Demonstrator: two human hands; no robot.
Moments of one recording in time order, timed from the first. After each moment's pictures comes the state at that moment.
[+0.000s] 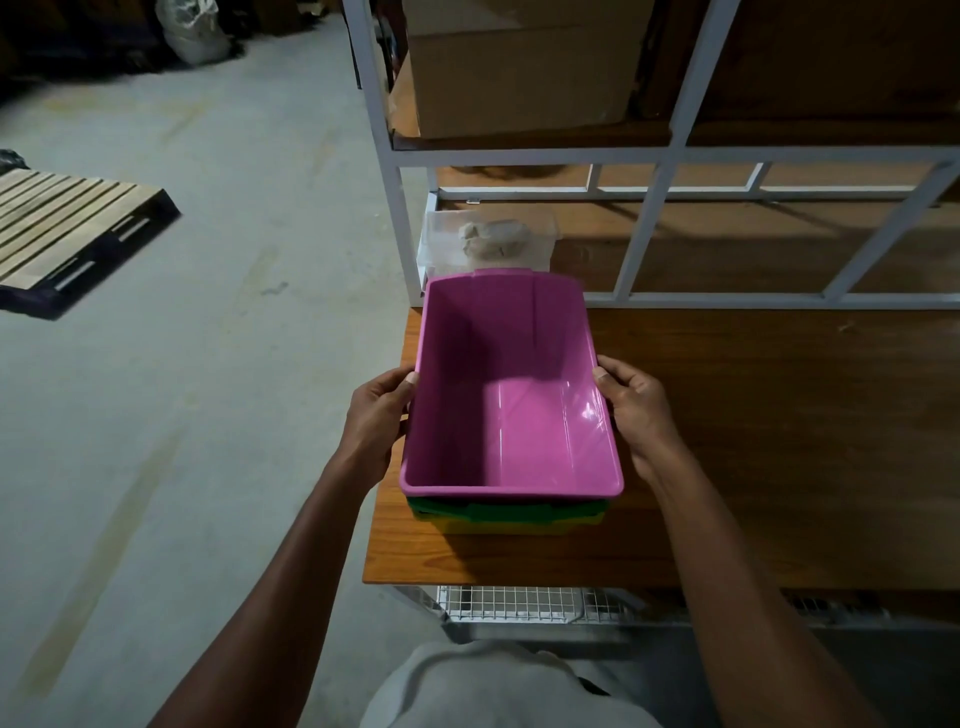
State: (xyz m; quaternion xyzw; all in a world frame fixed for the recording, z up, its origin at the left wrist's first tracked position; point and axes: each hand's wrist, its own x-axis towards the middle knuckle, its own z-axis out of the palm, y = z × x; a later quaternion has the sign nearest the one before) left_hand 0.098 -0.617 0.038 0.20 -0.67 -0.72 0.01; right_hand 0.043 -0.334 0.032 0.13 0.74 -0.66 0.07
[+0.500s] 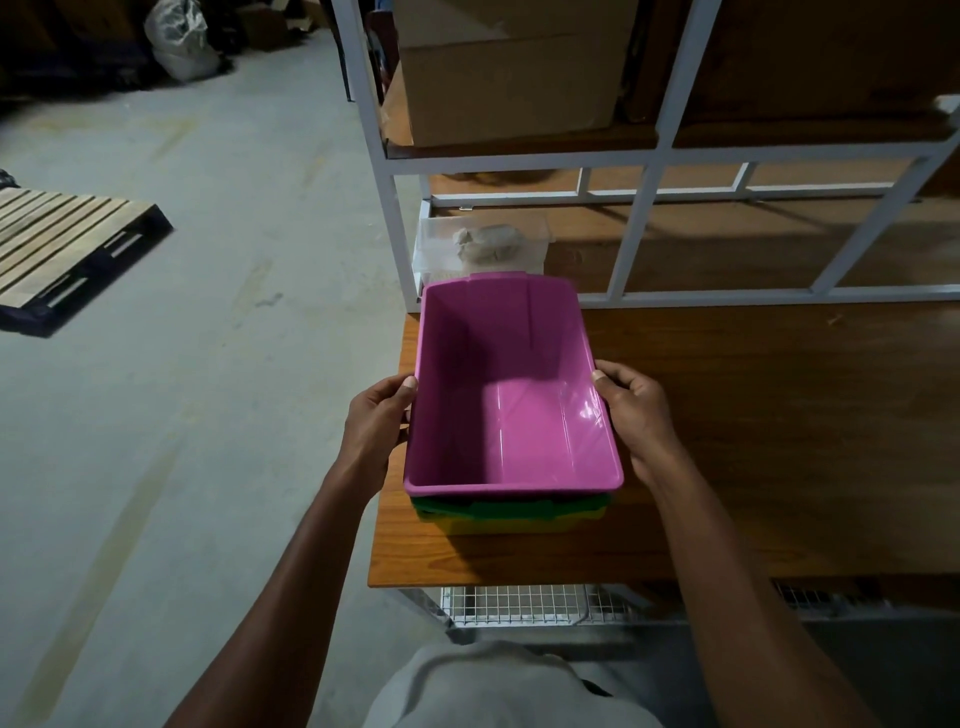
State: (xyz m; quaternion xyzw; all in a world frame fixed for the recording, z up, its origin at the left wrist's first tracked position) left_hand 0.102 -0.620 0.034 0.22 -0.69 -0.69 0.02; right_hand 0.054 -0.335 0.032 0.15 0.75 -0.64 0.05
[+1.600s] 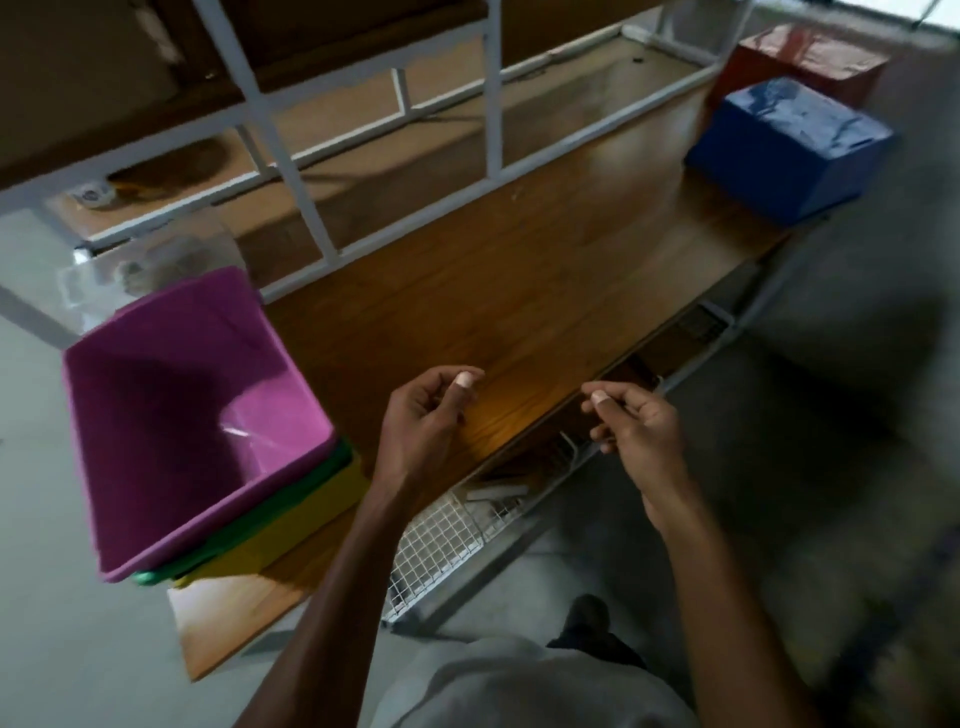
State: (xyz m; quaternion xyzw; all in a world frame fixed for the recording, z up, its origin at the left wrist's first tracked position) left_hand 0.181 -0.332 0.050 -0.13 -0.75 -0.63 -0.17; right_hand 0.299 -0.130 0.020 0.34 0.66 -0.65 -0.16
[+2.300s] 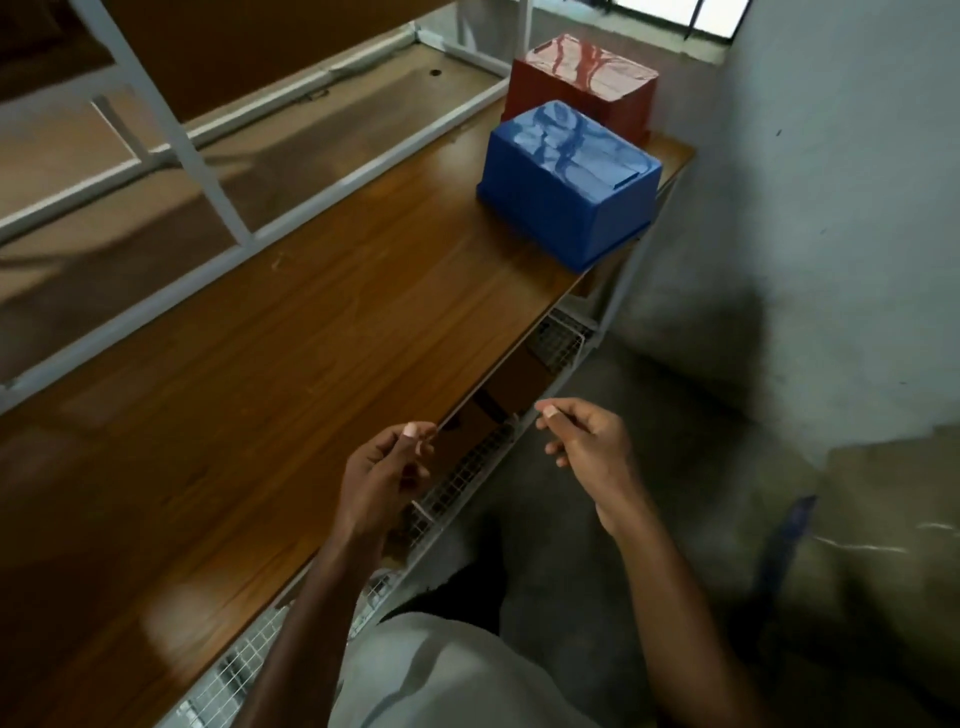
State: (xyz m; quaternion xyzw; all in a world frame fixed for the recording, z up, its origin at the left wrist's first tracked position) left_hand 0.177 0.028 -0.008 -0.06 -0.70 -0.62 -0.35; right_hand 0.311 0.227 -0.006 0.43 0.63 -0.63 -0.14
